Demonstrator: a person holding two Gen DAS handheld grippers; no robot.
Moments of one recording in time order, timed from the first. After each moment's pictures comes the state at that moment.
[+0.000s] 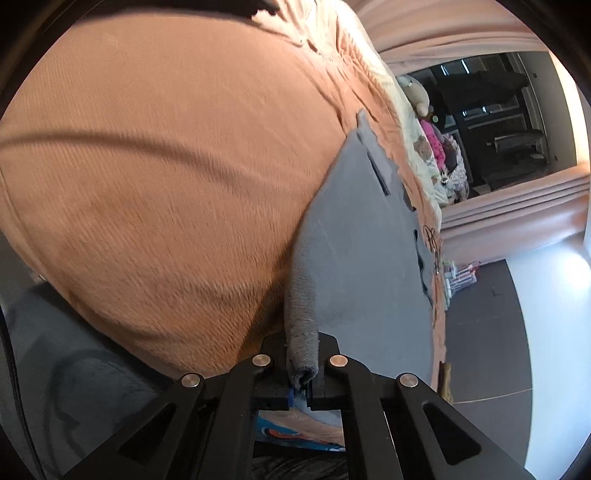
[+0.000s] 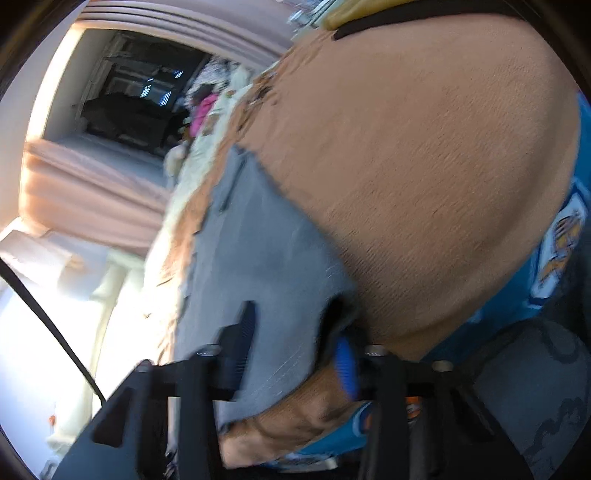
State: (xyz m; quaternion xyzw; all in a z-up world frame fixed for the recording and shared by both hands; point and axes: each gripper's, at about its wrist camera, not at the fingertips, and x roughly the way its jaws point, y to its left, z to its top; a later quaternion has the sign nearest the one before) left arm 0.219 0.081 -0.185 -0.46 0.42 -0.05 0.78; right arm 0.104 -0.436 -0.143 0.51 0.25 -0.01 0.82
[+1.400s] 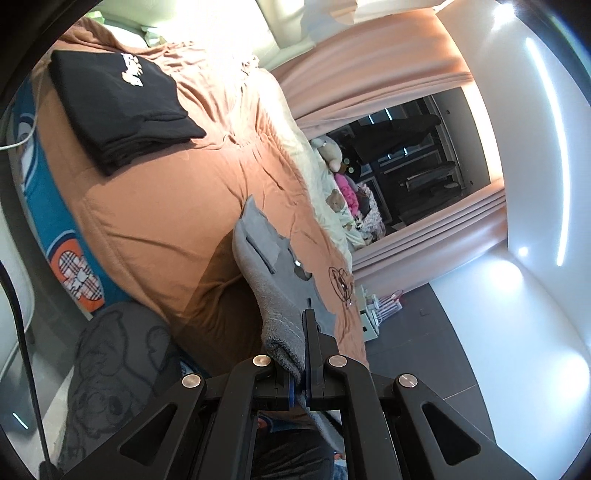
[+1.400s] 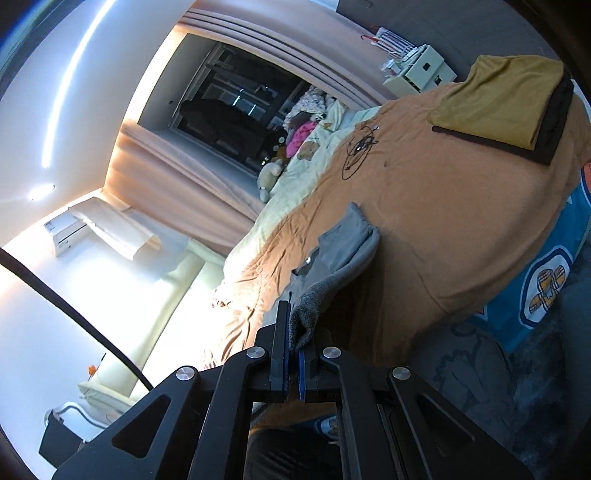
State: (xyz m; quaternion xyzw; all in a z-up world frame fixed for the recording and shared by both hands) left arm 0.041 0.133 -0.020 -0.49 0.25 -0.13 0.82; right arm -0.073 -0.414 -0.069 0.46 0.13 0.10 0.87
